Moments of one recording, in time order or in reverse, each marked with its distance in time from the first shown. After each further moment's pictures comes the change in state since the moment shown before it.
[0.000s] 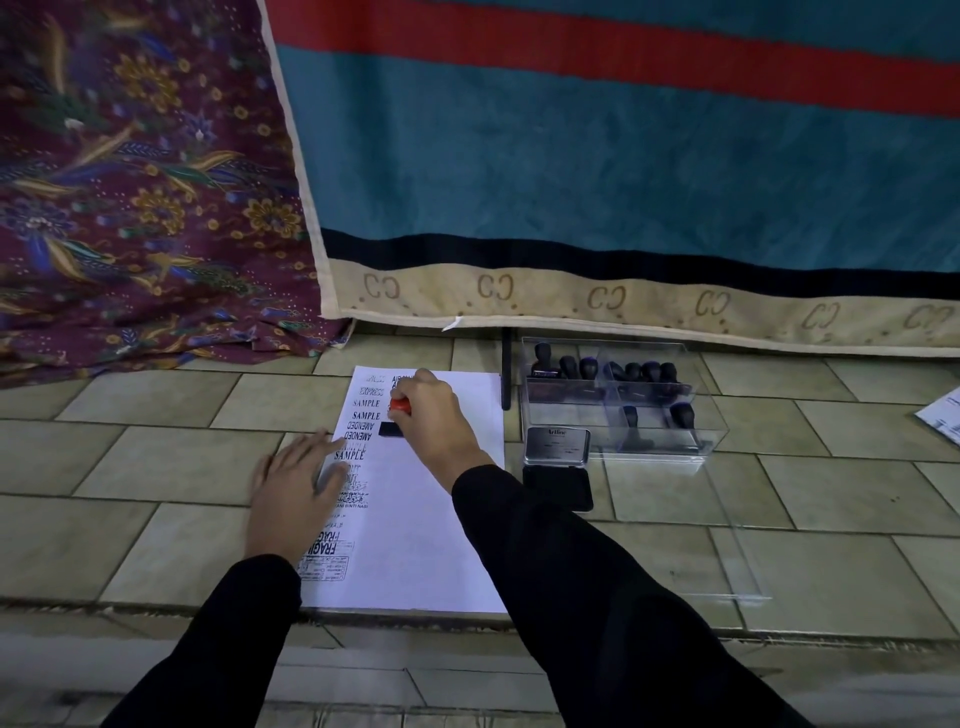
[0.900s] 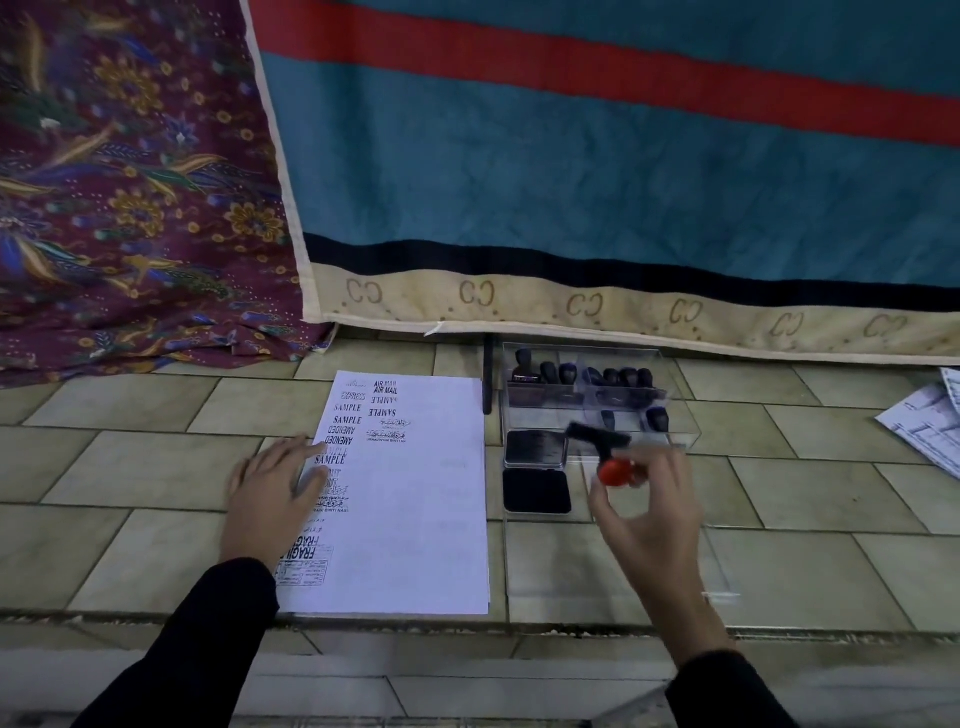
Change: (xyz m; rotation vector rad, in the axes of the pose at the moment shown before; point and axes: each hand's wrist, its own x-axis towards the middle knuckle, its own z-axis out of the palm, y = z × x) left_hand 0.003 -0.008 0.005 -0.025 0.031 0.021; right_hand -0.170 0.099 -0.126 -0.150 0.641 -0.090
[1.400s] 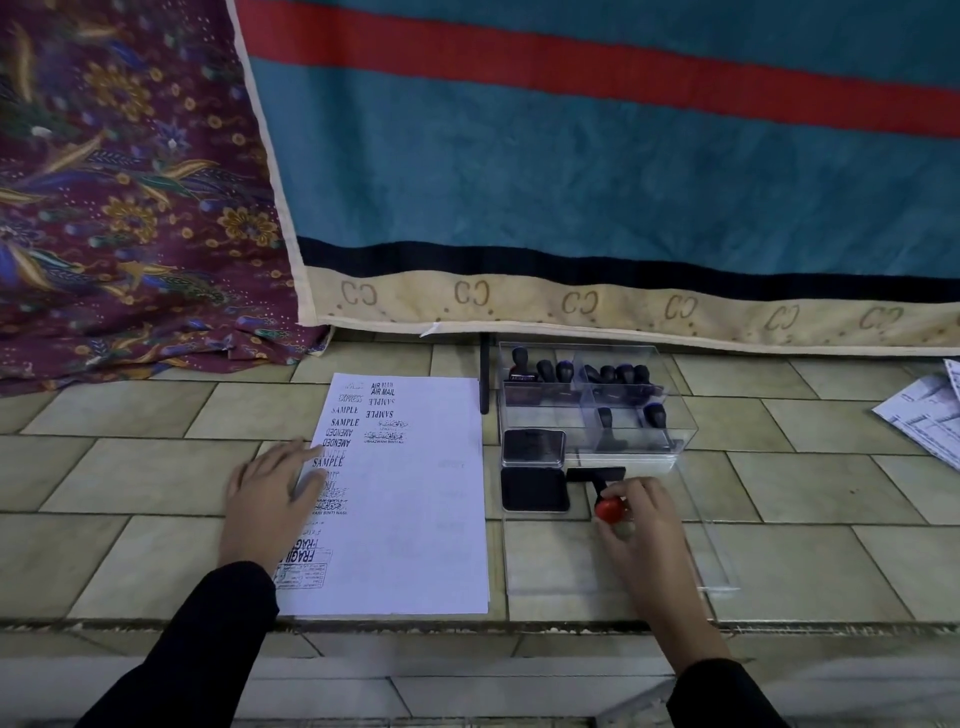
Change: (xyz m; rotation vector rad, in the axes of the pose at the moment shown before) left_hand -0.001 0.006 -0.004 0.013 0.004 -0.003; right_hand -0.032 0.033 0.008 -0.078 -0.288 0.249
